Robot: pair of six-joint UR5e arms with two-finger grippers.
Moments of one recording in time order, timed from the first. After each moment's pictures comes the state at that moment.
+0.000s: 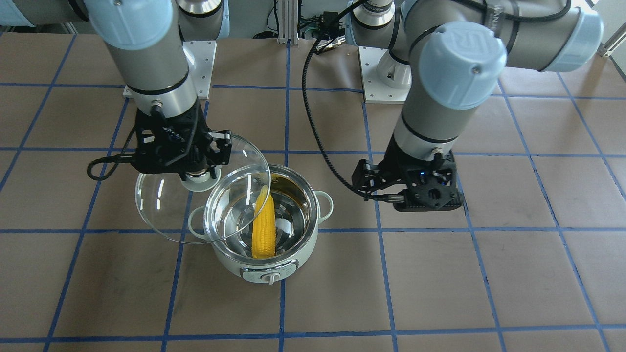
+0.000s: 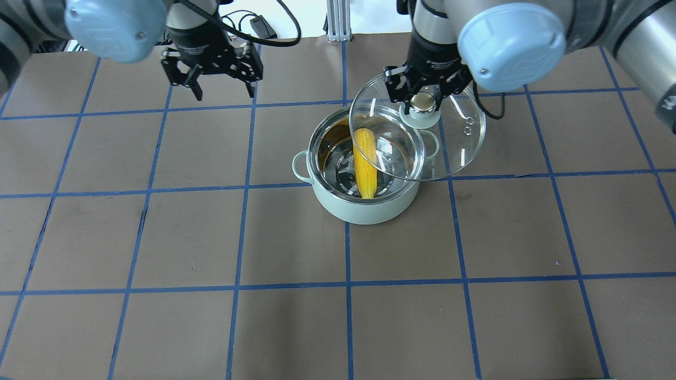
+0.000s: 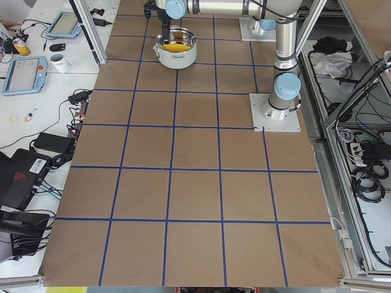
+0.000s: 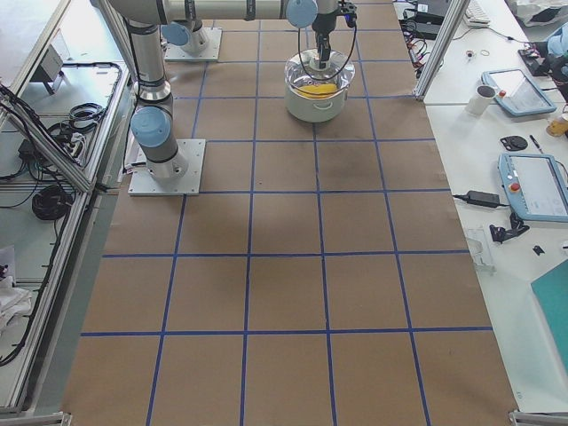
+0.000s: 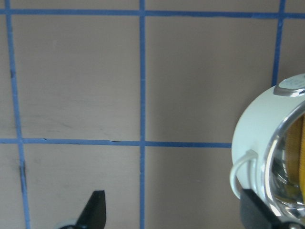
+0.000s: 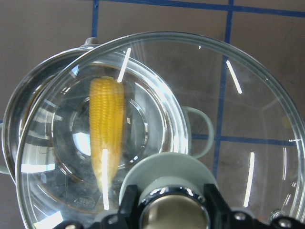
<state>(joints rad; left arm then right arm) -1.66 -1.85 -1.36 -1.51 1.59 -0.12 1.75 -1.38 1.47 -1.72 -1.59 0.10</state>
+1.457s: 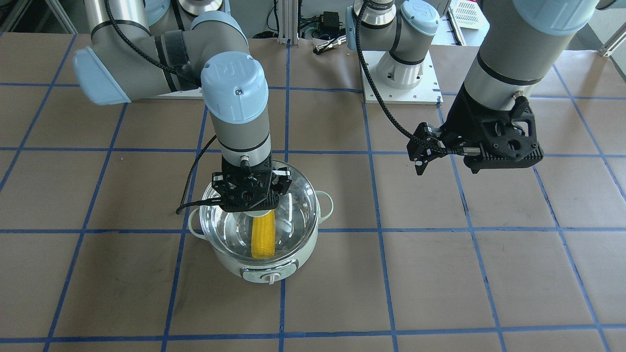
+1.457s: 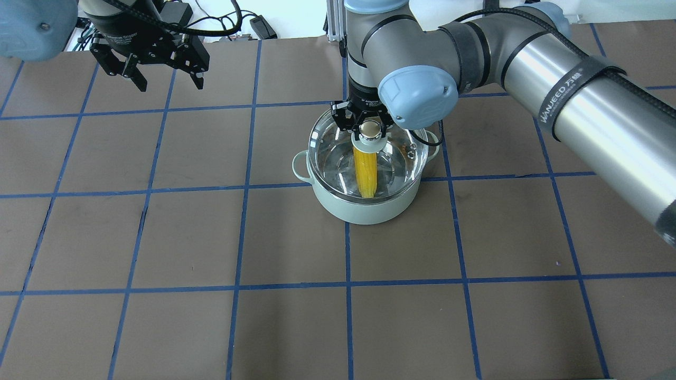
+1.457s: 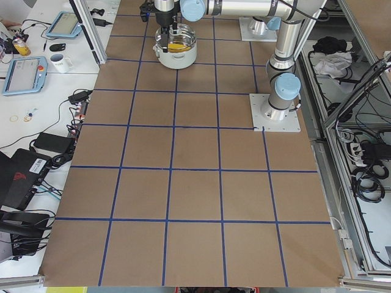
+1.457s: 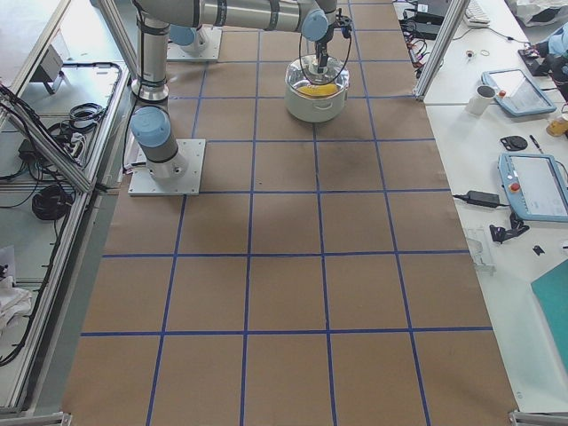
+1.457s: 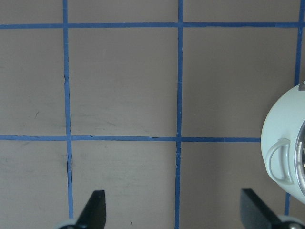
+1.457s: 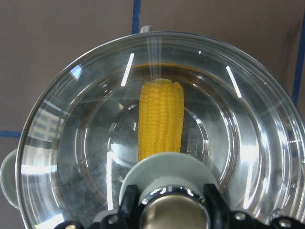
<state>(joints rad) -1.55 -1.73 -1.40 -1.53 1.61 0.00 1.88 -1.22 1.48 -1.87 -1.57 0.22</state>
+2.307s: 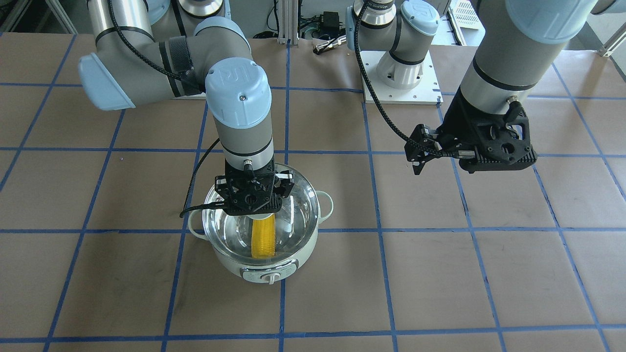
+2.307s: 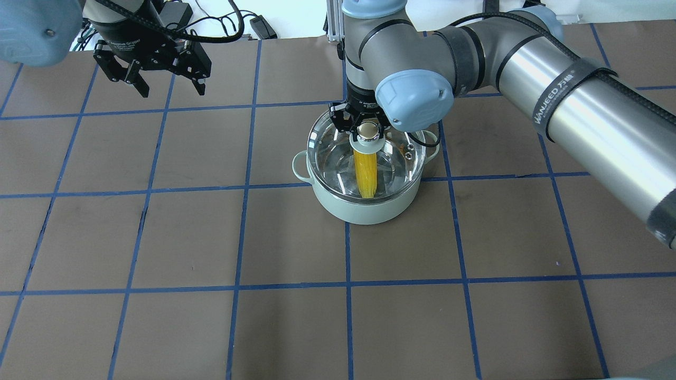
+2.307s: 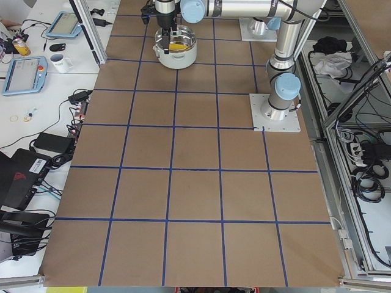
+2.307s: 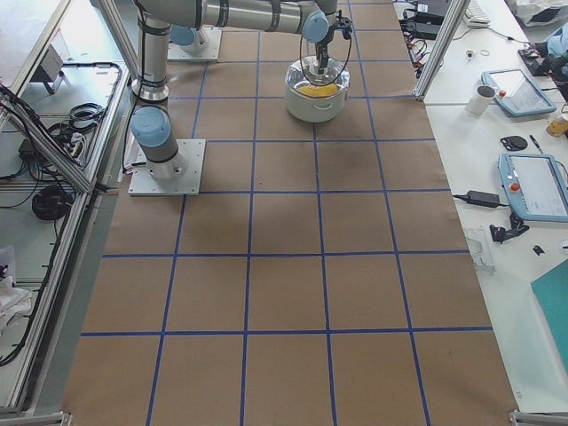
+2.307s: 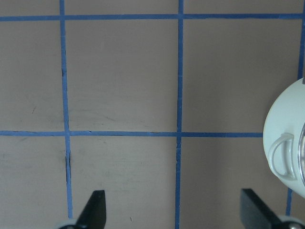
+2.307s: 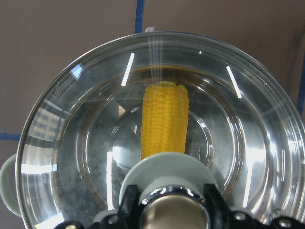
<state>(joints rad) -1.55 -1.72 -1.42 -1.53 1.61 0.00 1.88 -1.20 1.49 -1.89 -1.57 0.22</state>
